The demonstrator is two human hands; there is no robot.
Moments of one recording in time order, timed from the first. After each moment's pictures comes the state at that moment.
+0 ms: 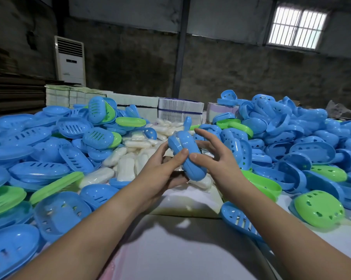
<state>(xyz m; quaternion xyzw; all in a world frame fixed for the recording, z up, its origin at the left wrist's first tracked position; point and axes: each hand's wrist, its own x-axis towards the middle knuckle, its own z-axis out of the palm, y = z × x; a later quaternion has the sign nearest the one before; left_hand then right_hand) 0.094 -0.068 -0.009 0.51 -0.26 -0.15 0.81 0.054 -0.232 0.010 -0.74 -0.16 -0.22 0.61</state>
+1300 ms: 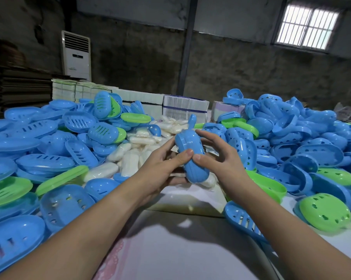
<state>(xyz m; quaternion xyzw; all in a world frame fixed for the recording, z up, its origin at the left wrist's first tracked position) 0.096 -0.058 -0.007 0.55 -0.30 -0.15 0.76 0.049 -0.230 0.011 -0.77 -0.17 -0.23 0.57</state>
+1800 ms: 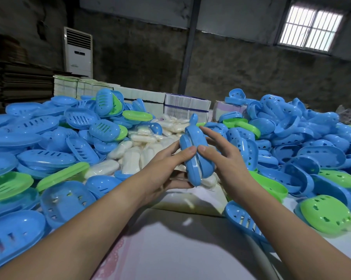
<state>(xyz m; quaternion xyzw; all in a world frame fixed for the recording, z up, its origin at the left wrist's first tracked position) 0.095 -0.060 -0.007 0.57 -0.28 -0.19 0.75 0.053 -0.228 0.012 -0.77 -0.13 -0.21 0.59</state>
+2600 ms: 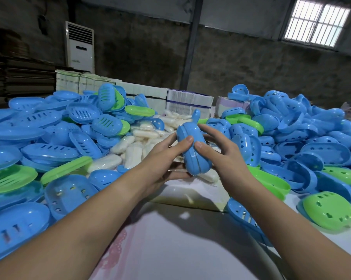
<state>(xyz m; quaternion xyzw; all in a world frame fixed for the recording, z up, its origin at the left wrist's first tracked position) 0.102 -0.057 -0.007 0.56 -0.27 -0.16 0.77 0.049 -0.216 0.011 -0.76 -0.14 -0.22 0.60</state>
